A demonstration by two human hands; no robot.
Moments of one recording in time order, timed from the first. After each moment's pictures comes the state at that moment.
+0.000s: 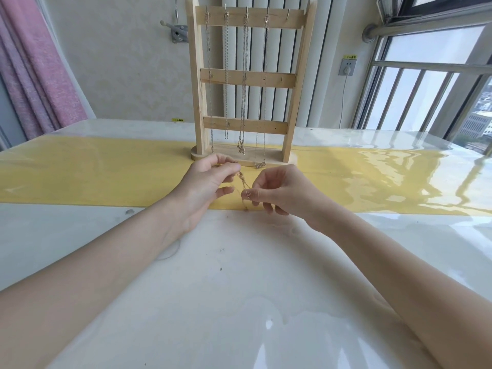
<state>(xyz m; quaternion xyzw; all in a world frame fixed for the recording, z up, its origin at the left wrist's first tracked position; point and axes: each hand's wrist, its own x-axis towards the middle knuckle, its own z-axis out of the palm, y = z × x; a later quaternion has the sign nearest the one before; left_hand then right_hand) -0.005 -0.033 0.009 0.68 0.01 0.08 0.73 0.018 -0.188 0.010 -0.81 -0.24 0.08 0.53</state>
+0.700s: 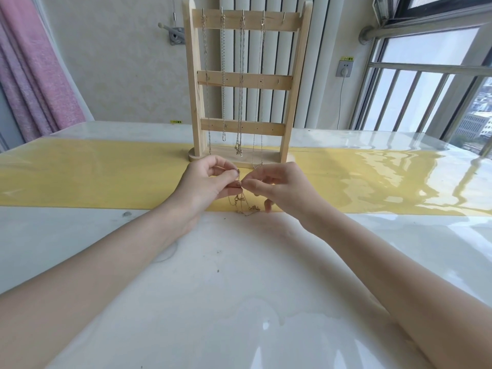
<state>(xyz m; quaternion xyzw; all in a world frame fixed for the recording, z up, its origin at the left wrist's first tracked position) -0.007 -0.035 0.008 0.71 -0.02 0.12 0.69 0.025 -0.187 0.003 -0.79 -0.27 -0.01 0.54</state>
